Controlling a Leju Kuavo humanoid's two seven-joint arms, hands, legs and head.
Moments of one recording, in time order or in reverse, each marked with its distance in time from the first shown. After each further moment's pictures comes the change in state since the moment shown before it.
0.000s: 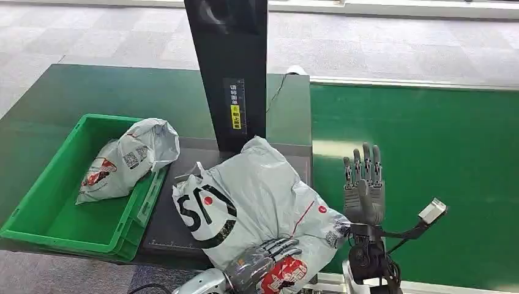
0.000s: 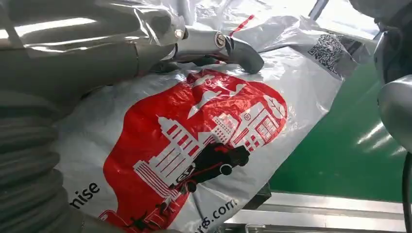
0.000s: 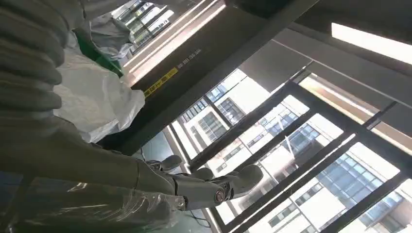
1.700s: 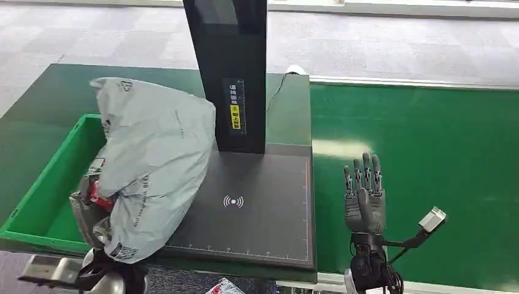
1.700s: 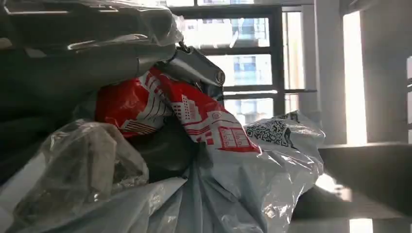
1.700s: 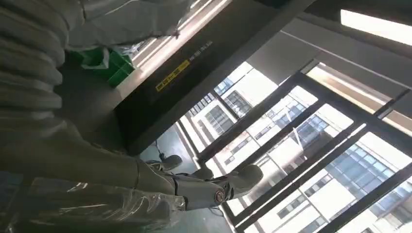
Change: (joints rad) left arm 0.212 0.010 0.534 -0.704 0.831 0.368 -0.424; right arm 0.056 -0.019 0.013 -0.018 -0.013 -0.021 -0.001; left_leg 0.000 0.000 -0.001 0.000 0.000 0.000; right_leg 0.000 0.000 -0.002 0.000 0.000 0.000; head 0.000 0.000
